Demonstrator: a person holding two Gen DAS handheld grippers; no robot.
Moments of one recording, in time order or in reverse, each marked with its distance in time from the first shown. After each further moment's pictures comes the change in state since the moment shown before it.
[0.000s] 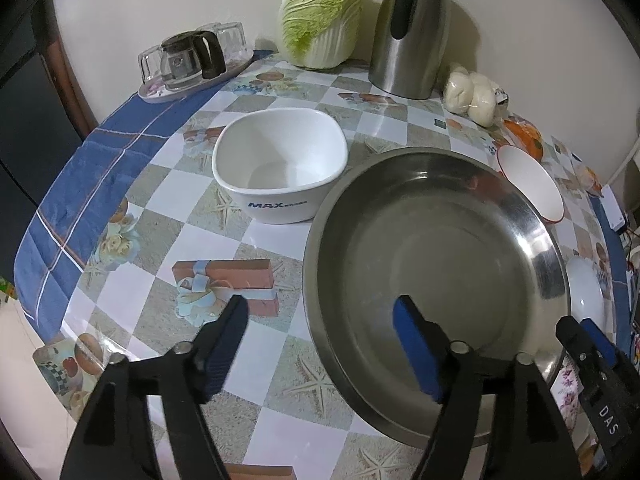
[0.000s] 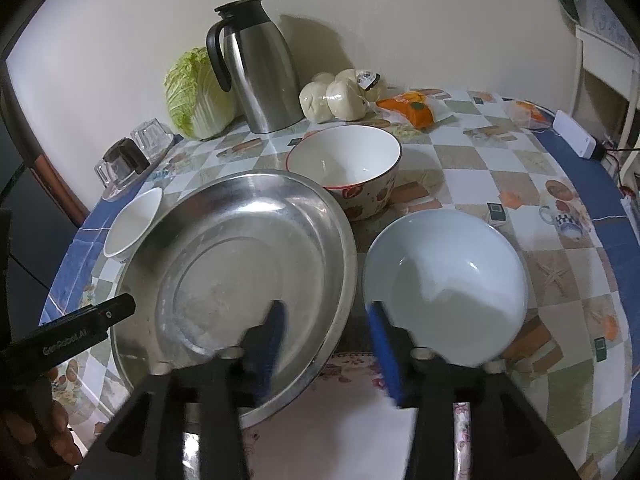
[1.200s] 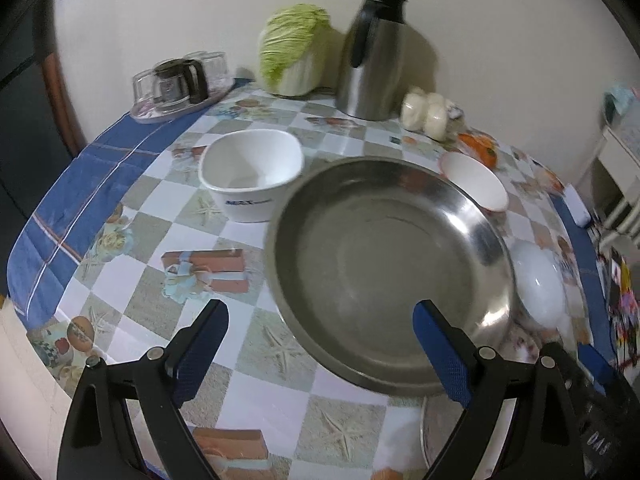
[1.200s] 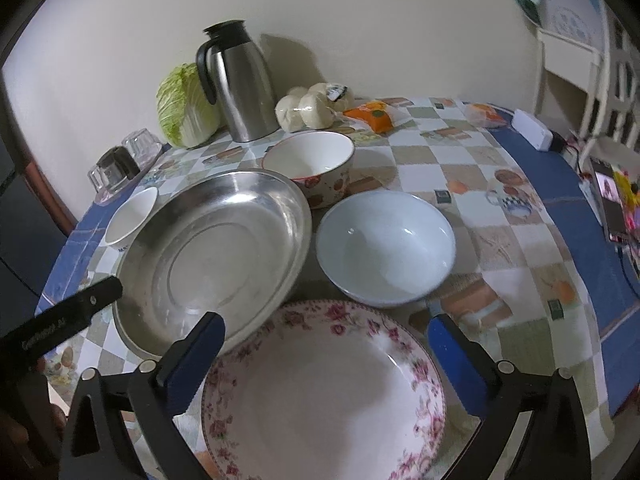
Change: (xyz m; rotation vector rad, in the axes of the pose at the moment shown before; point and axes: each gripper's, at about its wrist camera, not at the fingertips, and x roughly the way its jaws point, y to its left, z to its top) left arm -0.048 -0.024 -0.035 0.031 -0.106 -0.087; right arm -0.051 -0.022 -0.034 0.044 -0.043 -0.062
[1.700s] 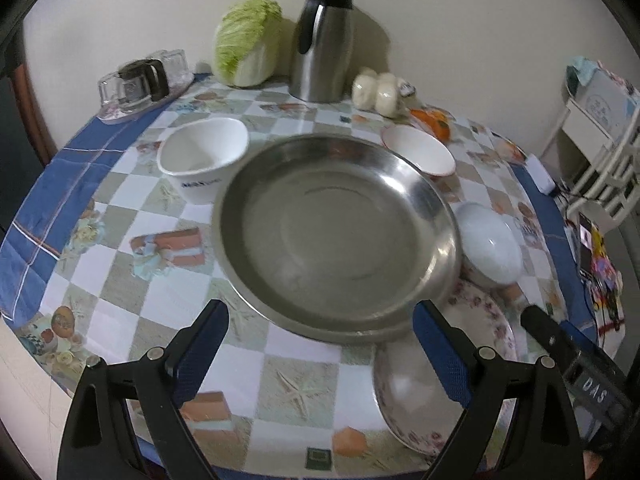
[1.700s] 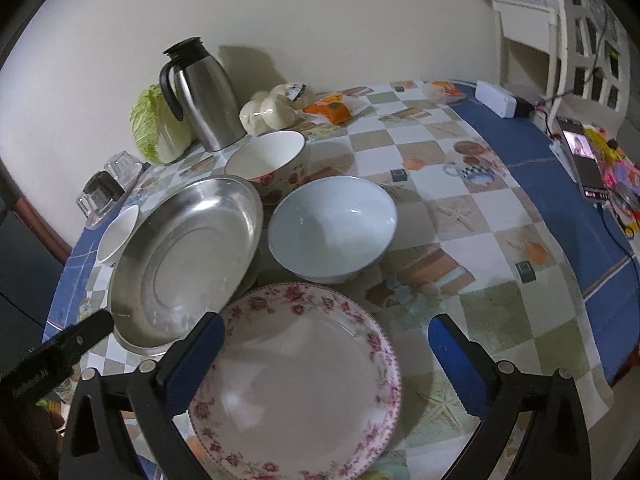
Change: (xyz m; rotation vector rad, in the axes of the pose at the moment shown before) left arm -0.019 -0.029 -0.019 0.052 0.056 -0.108; right arm -0.019 -0.039 -0.009 0.120 0.022 -0.014
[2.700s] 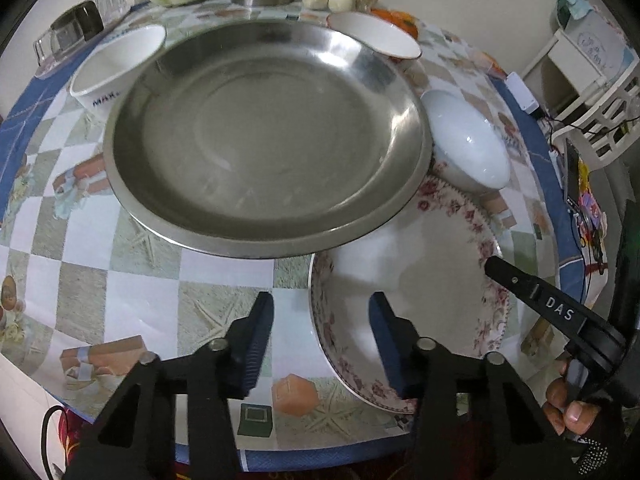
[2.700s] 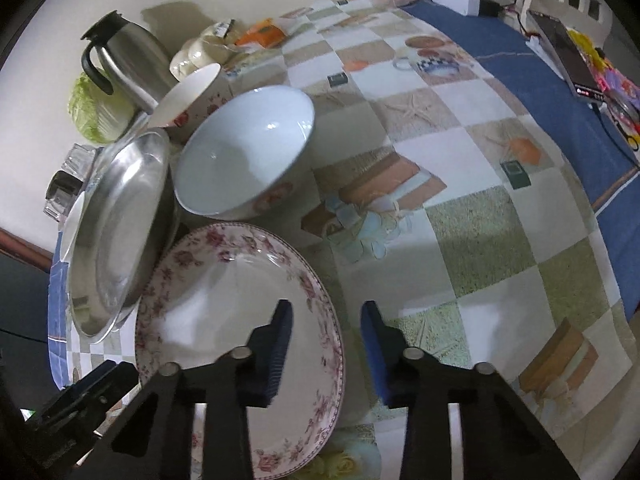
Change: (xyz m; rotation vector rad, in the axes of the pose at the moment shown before) left arm 0.053 -0.034 -0.030 0.057 0.316 -0.096; right arm 0.049 -0.051 -0.020 0.164 0.265 -0.029
